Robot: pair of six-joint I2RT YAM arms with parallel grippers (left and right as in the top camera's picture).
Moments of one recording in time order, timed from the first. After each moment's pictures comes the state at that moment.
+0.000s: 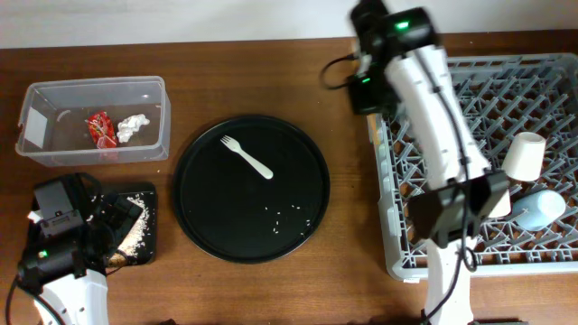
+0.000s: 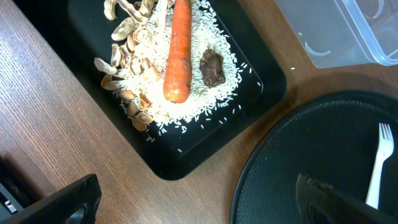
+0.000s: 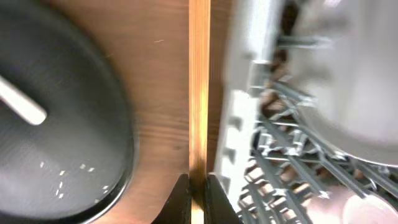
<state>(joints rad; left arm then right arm) 0.37 1.03 0.97 -1.09 -0.10 -0.63 0.24 2.25 2.49 -1.69 0.05 0.16</state>
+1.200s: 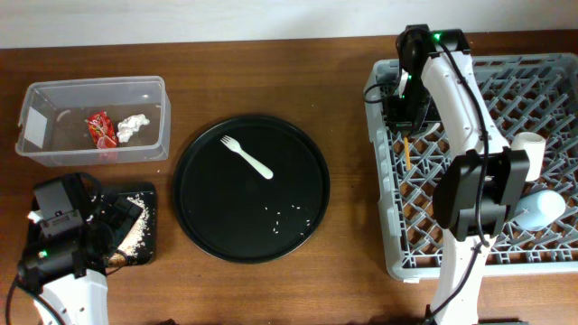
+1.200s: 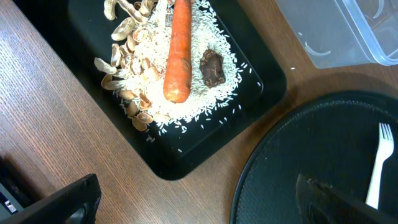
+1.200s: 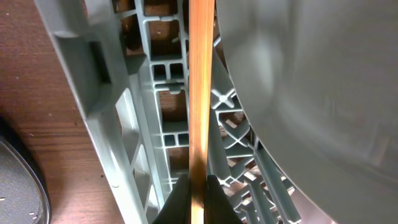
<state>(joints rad) 0.37 1.03 0.97 -1.09 -0.10 -0.63 0.07 2.25 2.14 -1.54 0.06 0.12</state>
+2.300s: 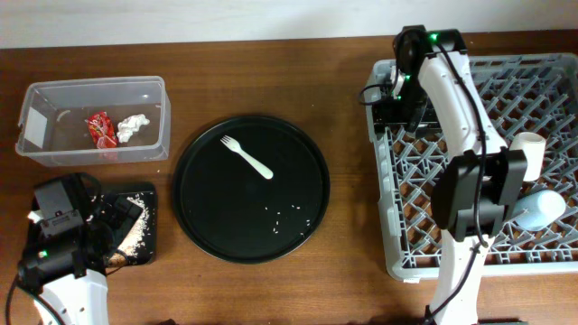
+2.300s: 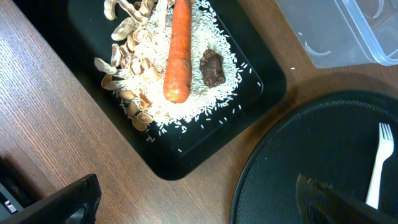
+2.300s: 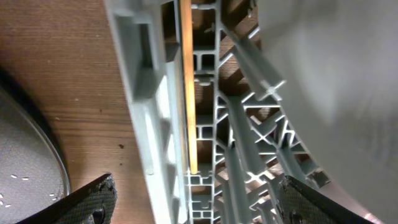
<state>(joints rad) 0.37 1.03 0.97 -1.09 -0.10 -0.63 0.09 2.25 2.14 -1.55 -0.02 0.10</state>
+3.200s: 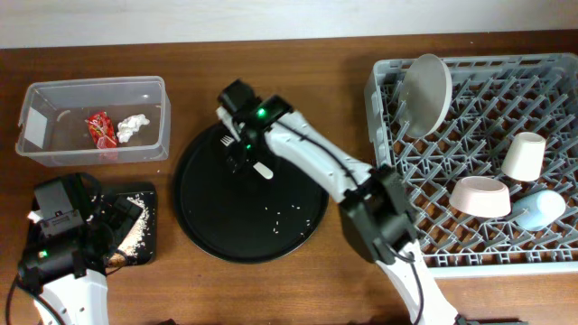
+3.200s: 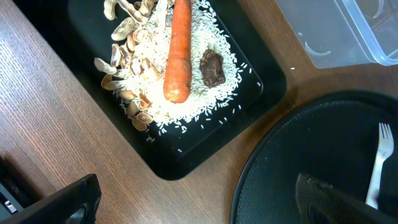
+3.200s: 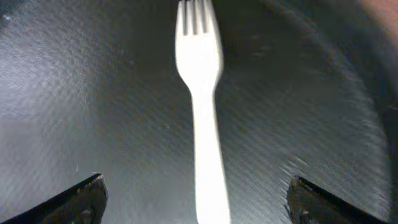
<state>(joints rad) 0.37 1.03 0.97 -1.09 -0.10 -0.63 0.71 2.41 2.13 -0.99 -0.07 0.00</state>
